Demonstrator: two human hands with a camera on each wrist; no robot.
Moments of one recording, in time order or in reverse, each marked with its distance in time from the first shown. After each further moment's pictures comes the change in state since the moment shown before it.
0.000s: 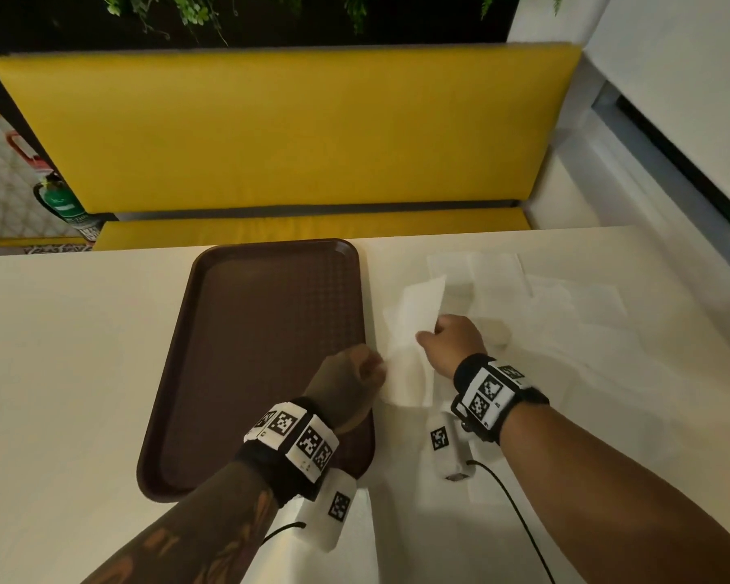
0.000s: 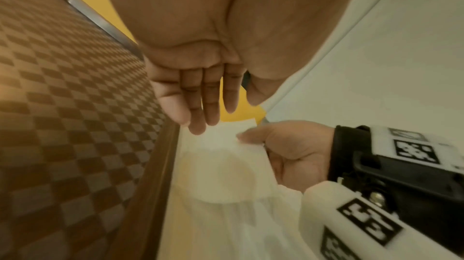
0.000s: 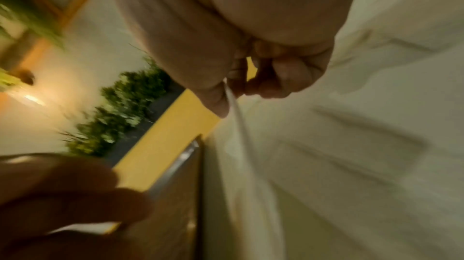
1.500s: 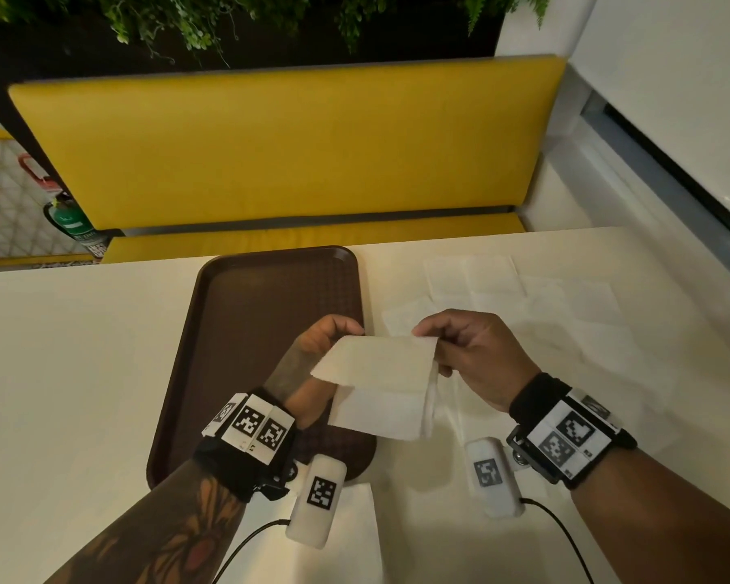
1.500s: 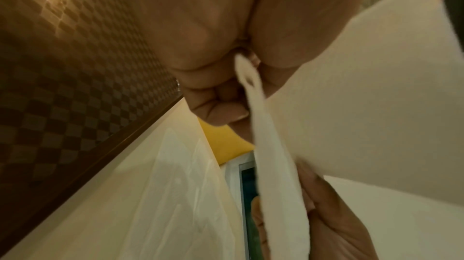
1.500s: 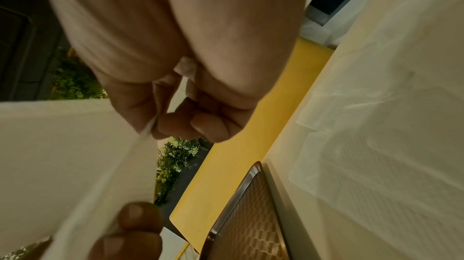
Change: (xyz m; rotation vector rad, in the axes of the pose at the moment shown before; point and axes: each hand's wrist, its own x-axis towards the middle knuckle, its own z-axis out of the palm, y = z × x) left_hand -0.023 0.002 -0.040 -1.008 -0.065 0.054; right_hand -0.082 -0.009 -0.058 0.641 -0.253 -0.502
